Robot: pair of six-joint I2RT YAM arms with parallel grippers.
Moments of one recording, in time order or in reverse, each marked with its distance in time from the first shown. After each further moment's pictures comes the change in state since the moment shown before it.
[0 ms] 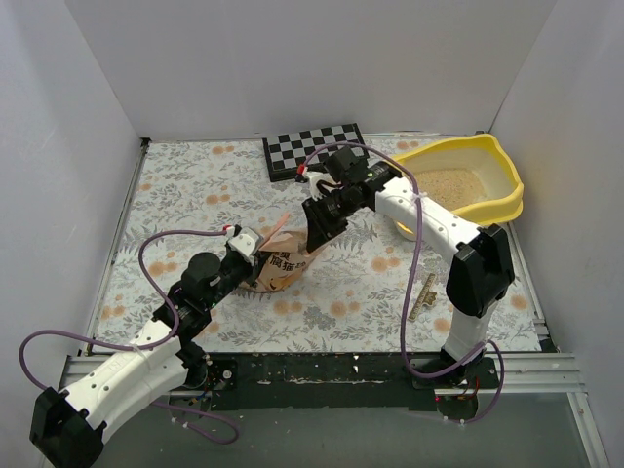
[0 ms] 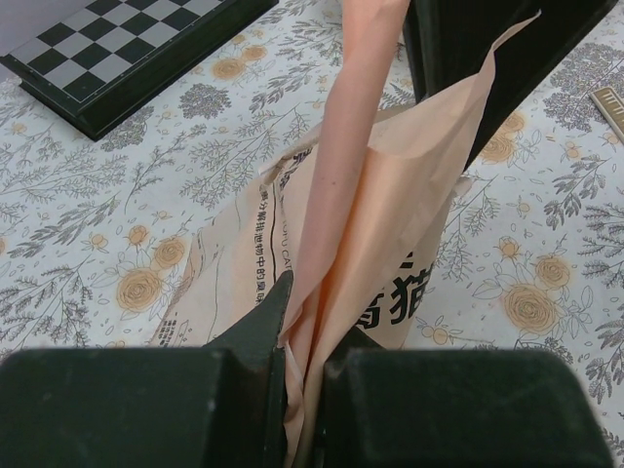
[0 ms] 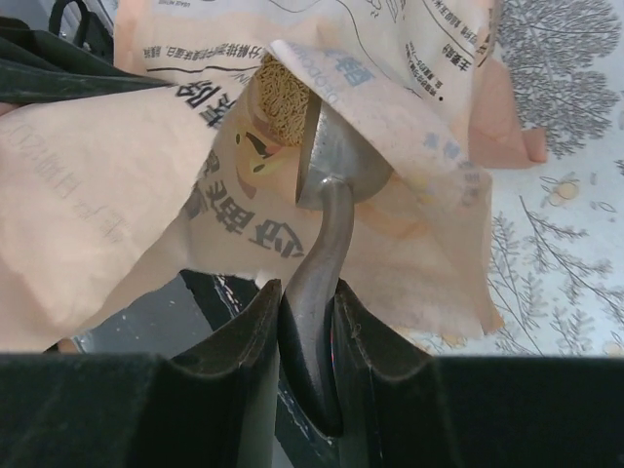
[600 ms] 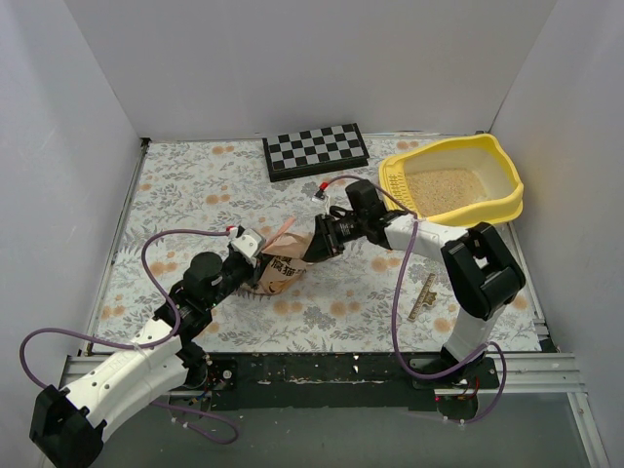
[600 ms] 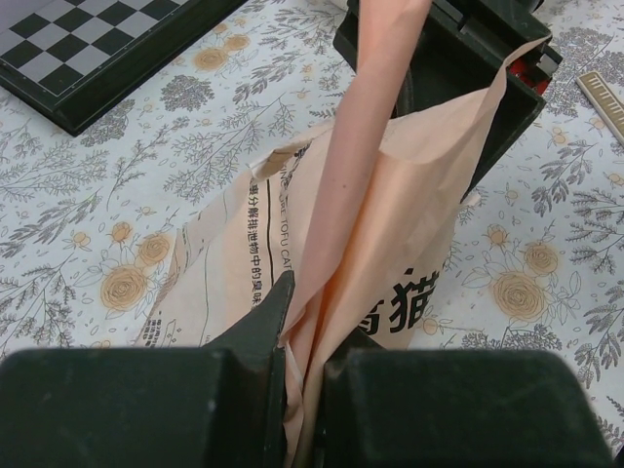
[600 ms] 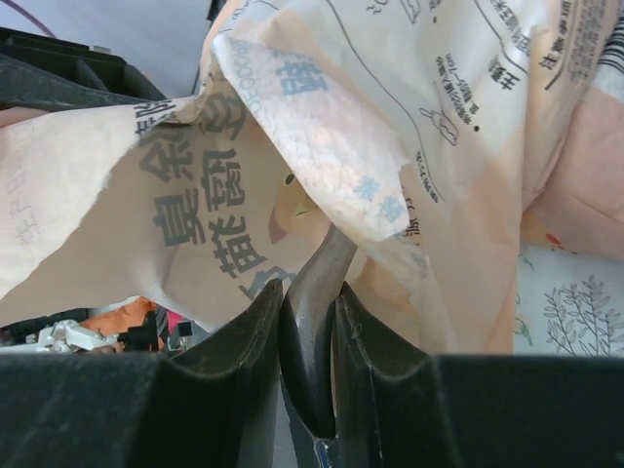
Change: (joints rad) left arm -0.005 0.011 0.000 -0.011 0.024 0.000; right arm -0.075 -0.042 -0.599 0.922 -0.425 0.423
